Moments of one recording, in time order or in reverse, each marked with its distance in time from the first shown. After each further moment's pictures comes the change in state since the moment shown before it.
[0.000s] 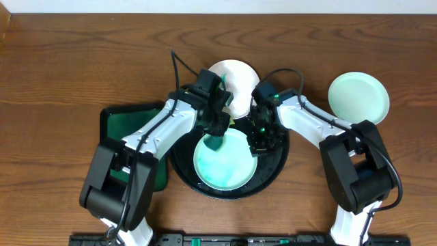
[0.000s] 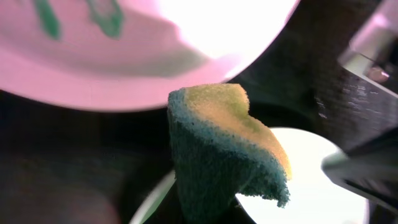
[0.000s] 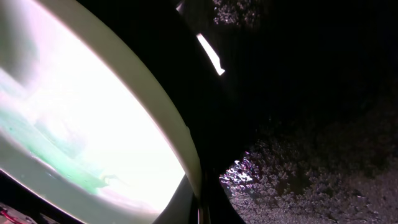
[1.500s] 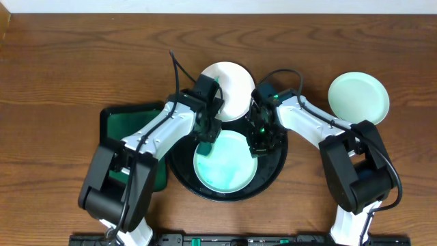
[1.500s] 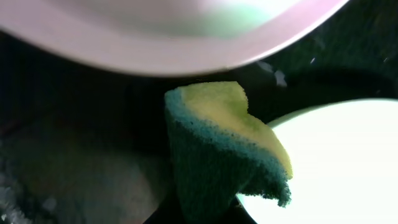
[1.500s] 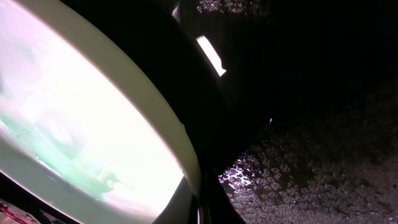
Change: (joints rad) left arm 0.008 -0.007 -0.045 -0.092 -0.151 0.012; right arm 0.002 0.000 0.000 -0.006 -0.001 -0.004
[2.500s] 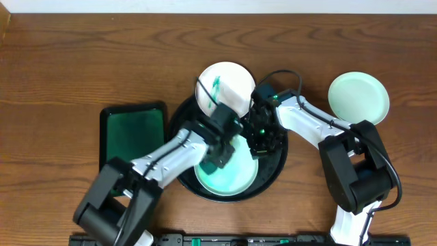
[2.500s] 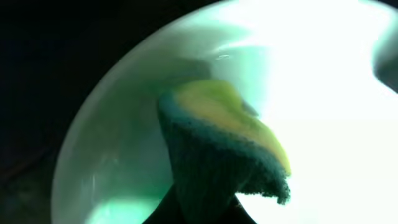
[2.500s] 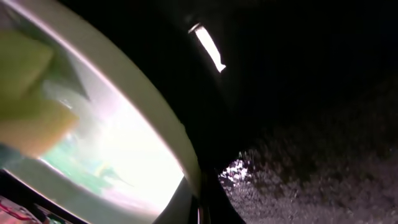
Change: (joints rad) left arm -0.208 -0.110 -0.203 0.150 -0.026 0.031; right arm 0.003 0.000 -0.002 -0.018 0.003 -0.021
